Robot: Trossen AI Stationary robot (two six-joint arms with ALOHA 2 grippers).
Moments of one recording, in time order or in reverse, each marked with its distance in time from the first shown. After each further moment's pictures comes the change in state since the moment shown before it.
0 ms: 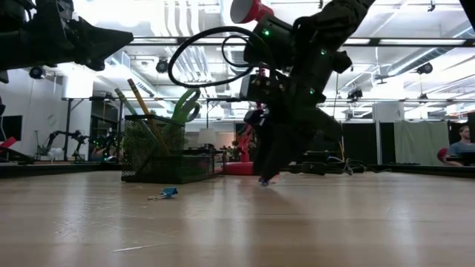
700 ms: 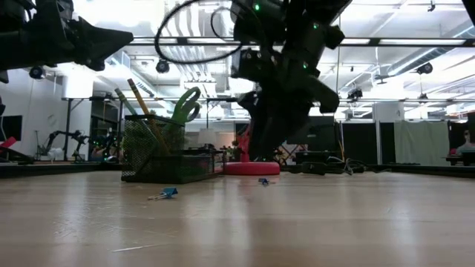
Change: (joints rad) left arm 0.000 -0.001 0.000 0.000 0.000 0.000; right arm 0.034 -0.002 0.149 -0.185 0.000 0.029
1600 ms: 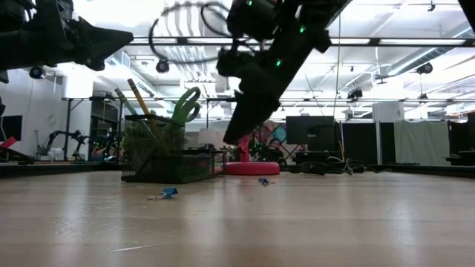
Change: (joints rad) left arm 0.000 0.000 0.000 0.001 0.000 0.000; right arm -0.039 0.018 0.013 0.161 0.126 0.405
